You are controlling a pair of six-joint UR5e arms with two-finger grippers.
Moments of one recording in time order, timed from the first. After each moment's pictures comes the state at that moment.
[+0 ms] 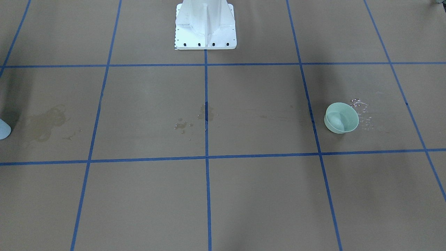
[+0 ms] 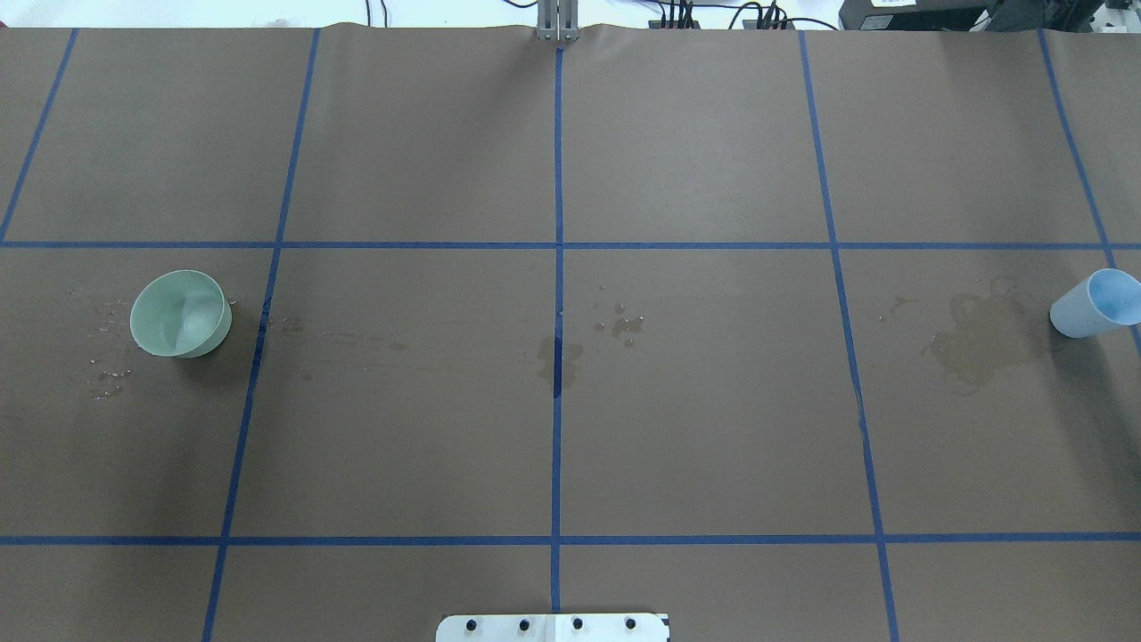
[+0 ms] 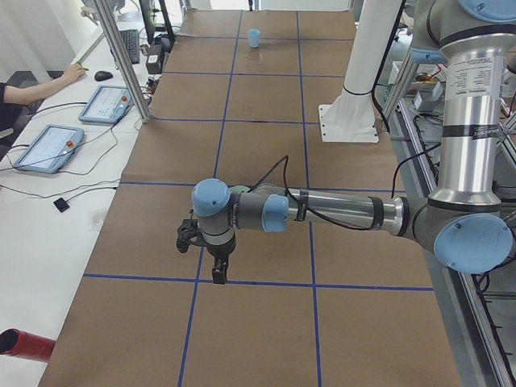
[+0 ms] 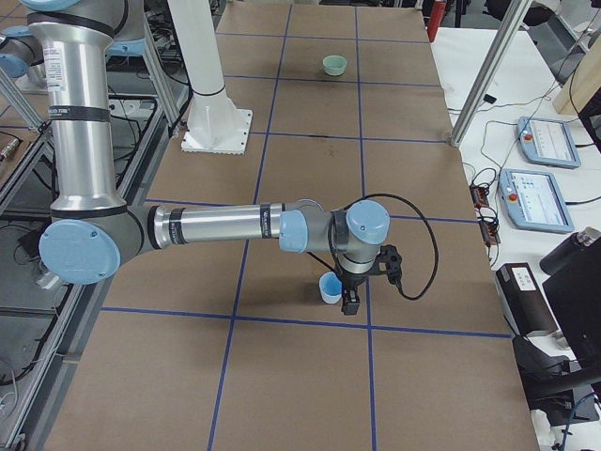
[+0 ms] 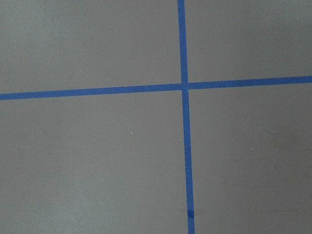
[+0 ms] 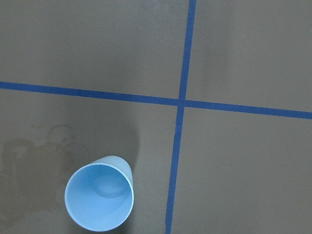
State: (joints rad) left arm -1.52 -1.54 -1.68 -1.54 -2.28 -0.02; right arm 1.50 -1.54 1.64 -1.65 2.32 -0.03
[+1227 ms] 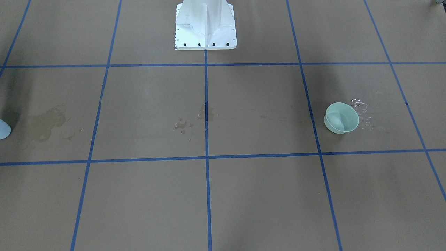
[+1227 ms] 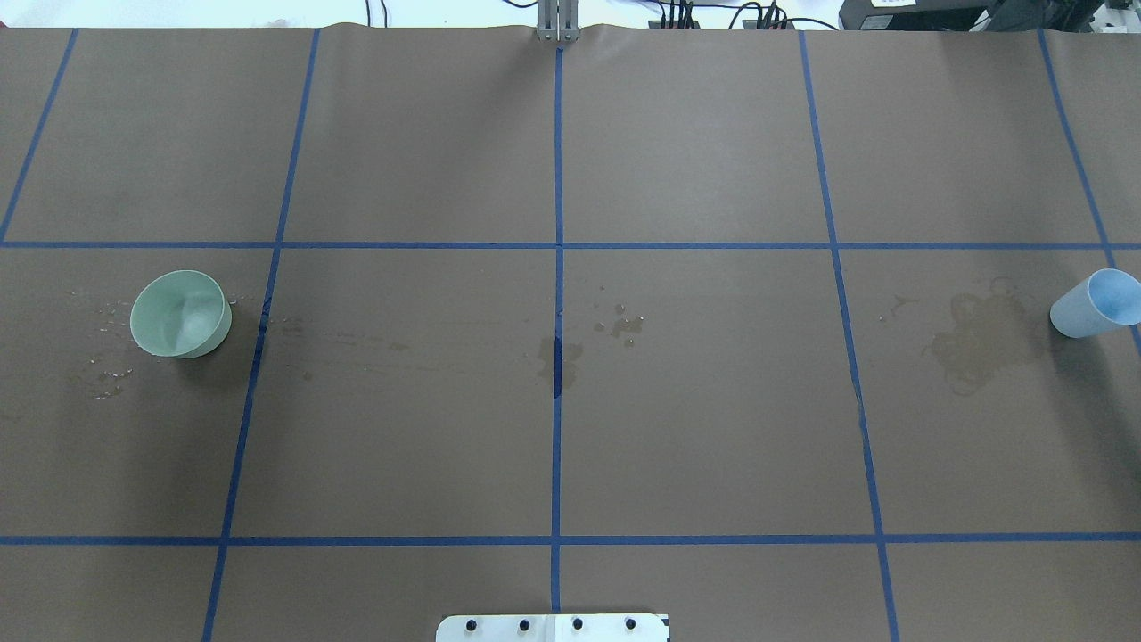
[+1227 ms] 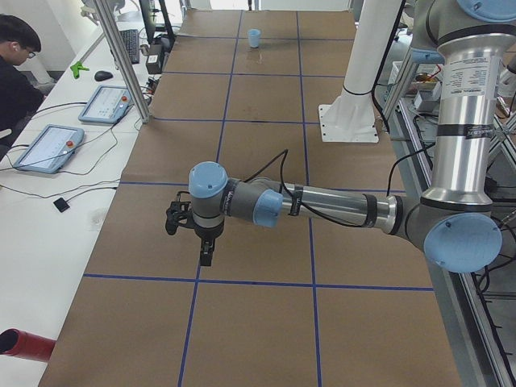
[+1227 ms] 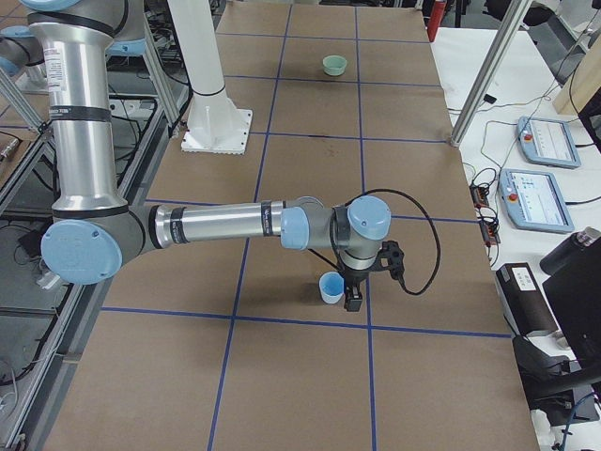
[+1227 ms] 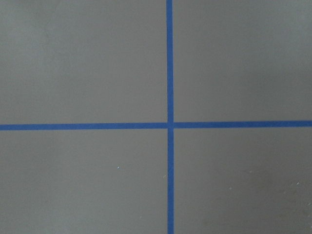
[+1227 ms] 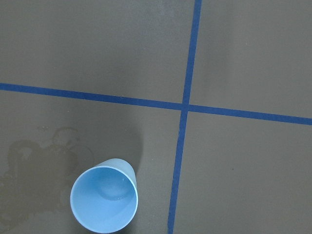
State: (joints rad) left arm -1.47 -1.59 -1.67 -1.75 -2.32 -0.31; right arm 1.50 -1.54 1.65 -1.65 2.32 -0.03
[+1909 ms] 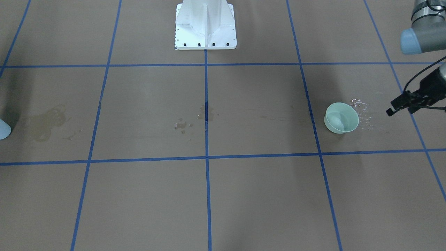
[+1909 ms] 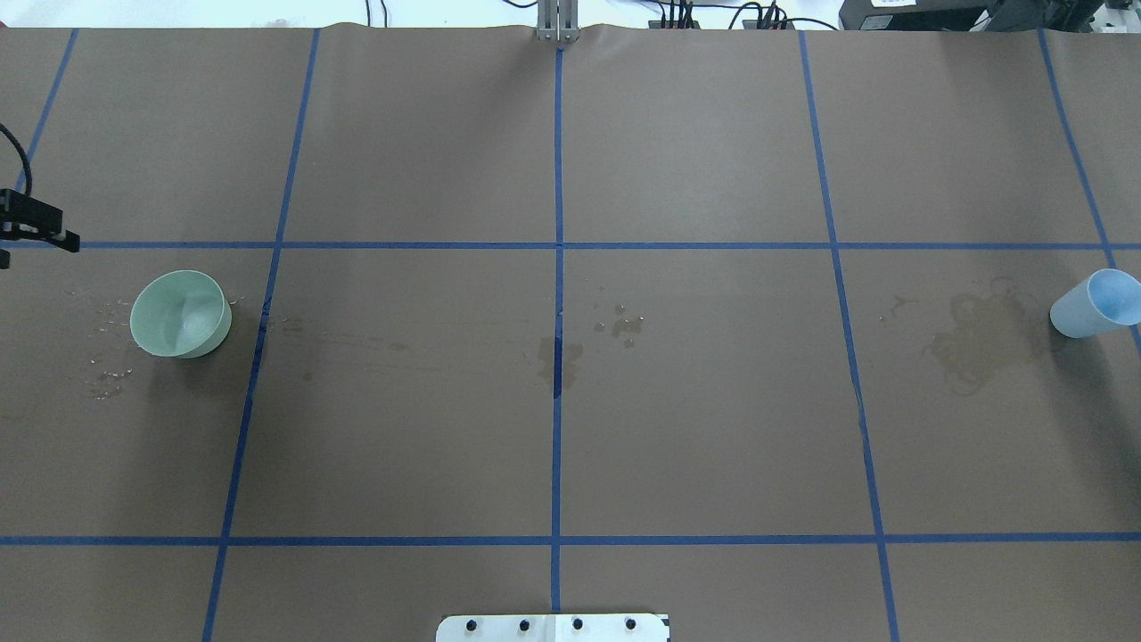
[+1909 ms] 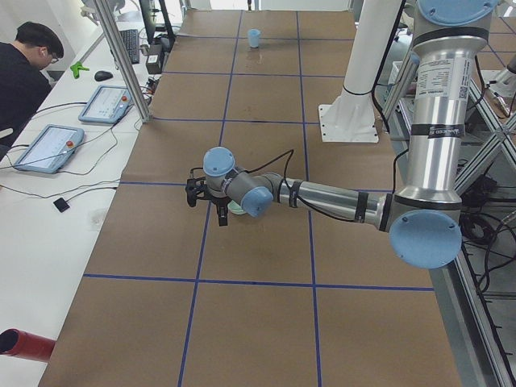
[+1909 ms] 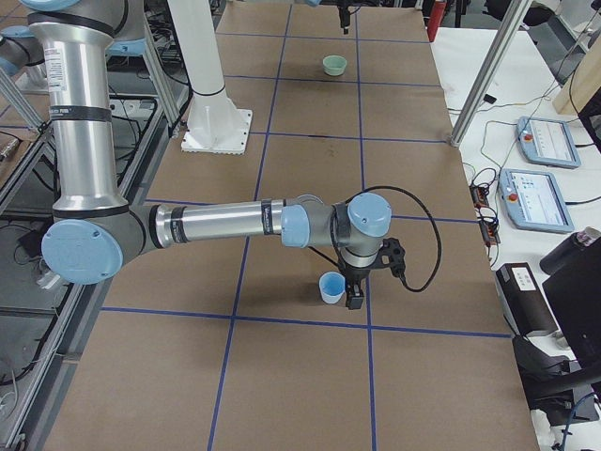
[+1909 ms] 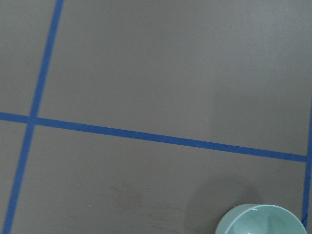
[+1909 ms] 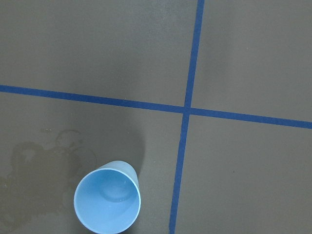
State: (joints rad) left arm -1.15 -1.60 -1.66 -2.07 -2.35 -0.88; right arm 1.50 -1.53 1.66 -1.65 2.32 -0.03
